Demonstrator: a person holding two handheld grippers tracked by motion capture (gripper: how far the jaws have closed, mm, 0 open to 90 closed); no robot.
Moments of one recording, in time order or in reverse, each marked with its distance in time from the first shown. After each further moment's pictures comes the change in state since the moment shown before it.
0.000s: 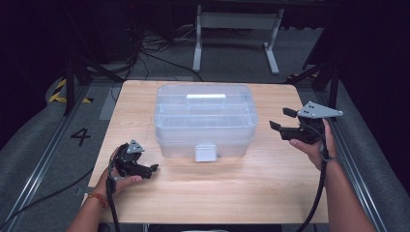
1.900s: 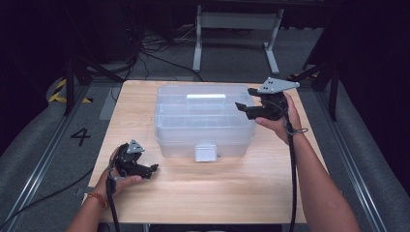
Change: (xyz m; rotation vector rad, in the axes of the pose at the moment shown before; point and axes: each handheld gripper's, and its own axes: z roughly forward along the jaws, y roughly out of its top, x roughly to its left) left arm 0.000 0.000 0.000 0.002 -0.001 -0.002; right arm 0.034 0.080 0.072 0.004 0.102 -0.092
